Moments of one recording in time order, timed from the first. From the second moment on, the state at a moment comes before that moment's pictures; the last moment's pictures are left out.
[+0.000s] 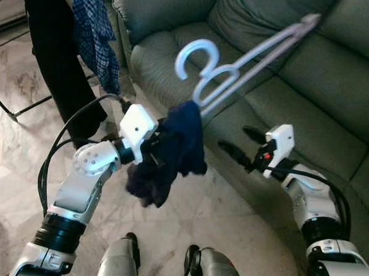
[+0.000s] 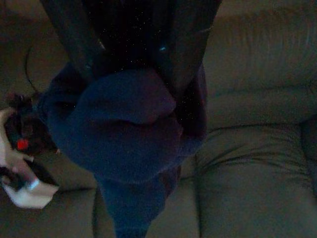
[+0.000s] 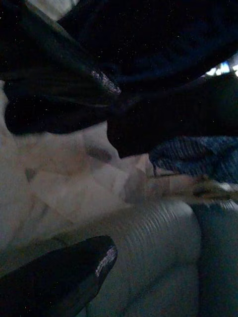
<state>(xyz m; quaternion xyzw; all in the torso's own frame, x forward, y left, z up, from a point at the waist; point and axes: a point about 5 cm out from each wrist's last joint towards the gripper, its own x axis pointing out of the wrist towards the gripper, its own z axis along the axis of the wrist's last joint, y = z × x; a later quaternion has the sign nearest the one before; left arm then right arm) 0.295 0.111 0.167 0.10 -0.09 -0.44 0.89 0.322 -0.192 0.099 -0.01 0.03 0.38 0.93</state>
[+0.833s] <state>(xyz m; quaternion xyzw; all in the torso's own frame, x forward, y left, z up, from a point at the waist) 0.291 0.103 0.185 0.09 -0.10 -0.47 0.87 0.323 -0.193 0.106 0.01 0.01 0.39 0.92</state>
